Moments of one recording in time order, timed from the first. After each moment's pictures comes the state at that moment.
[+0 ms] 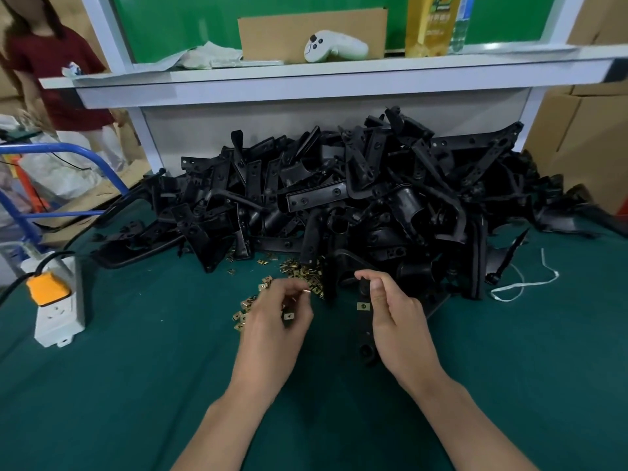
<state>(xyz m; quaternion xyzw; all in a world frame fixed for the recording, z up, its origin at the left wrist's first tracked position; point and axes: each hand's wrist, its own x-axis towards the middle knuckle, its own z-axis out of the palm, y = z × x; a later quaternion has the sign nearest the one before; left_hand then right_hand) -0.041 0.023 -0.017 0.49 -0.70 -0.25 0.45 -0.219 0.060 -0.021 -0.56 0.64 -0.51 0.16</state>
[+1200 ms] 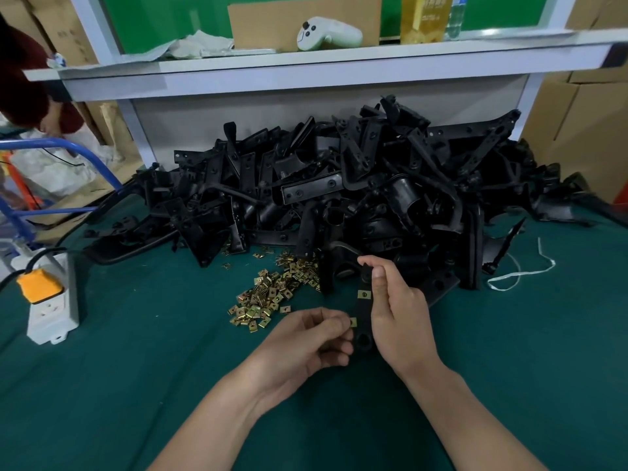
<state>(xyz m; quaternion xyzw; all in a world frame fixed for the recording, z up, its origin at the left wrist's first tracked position) -0.059 0.033 -0.004 0.35 -0.46 -0.77 0.28 -0.219 0.061 -0.017 -0.57 0.64 -0.51 0.09</state>
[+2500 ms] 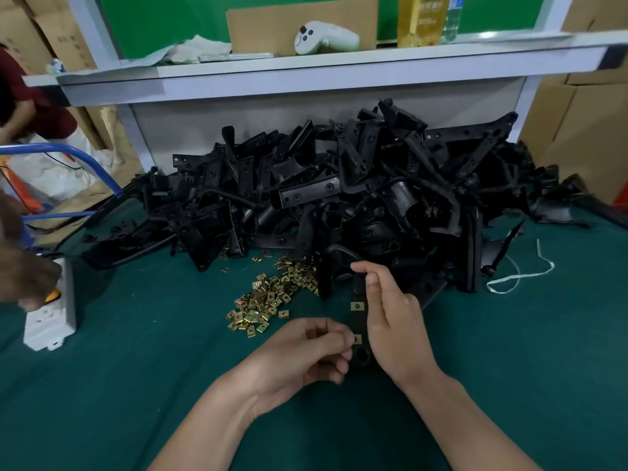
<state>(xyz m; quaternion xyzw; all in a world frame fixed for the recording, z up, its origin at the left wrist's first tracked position) -0.054 0.034 0.000 0.34 -0.50 -0.77 0.21 -0.218 0.062 -0.021 -0.58 0.61 -0.53 0.11</state>
